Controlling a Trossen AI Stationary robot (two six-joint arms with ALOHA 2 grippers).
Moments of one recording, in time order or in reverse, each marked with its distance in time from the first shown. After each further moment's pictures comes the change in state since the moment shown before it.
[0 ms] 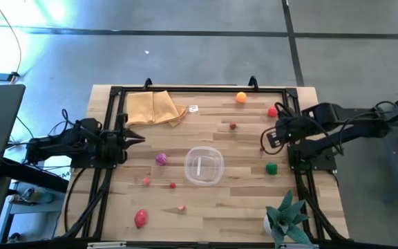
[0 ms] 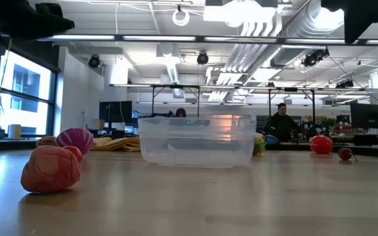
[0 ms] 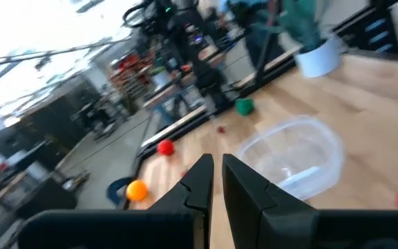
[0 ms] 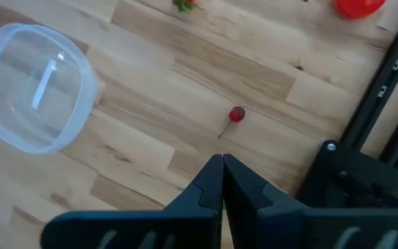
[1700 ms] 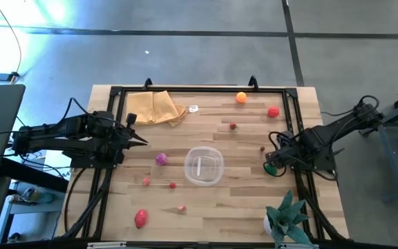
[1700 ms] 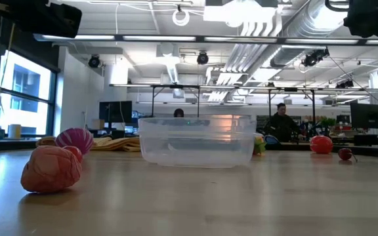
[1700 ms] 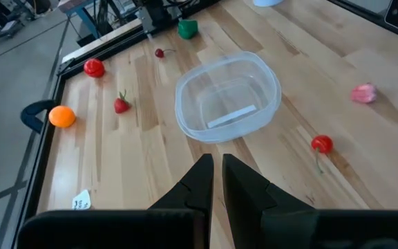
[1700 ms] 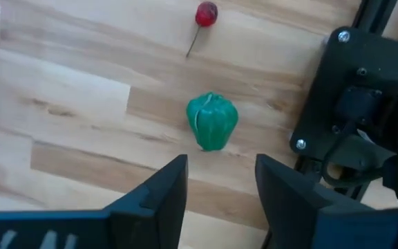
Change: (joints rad) left arm 0.000 0.422 0.303 -0.343 0.016 -0.086; right arm 0.297 0.044 -0.257 0.084 -0.117 0.481
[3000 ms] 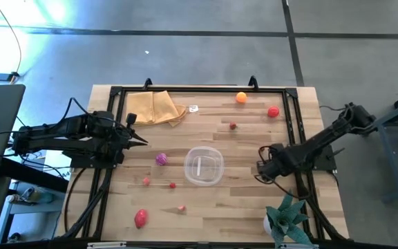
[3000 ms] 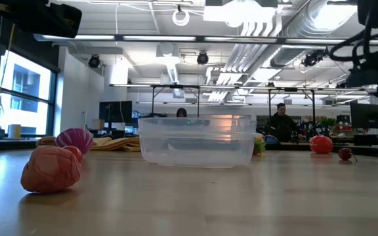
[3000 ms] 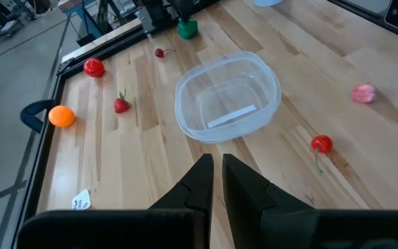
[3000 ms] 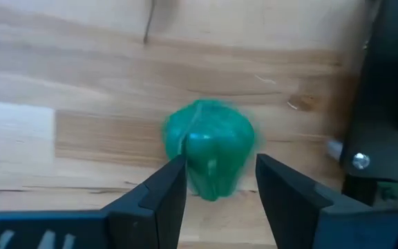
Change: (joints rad) left arm 0.000 0.000 0.000 -0.001 0.000 0.000; right arm 0.054 0.212 -0.292 0.364 -0.018 0.179
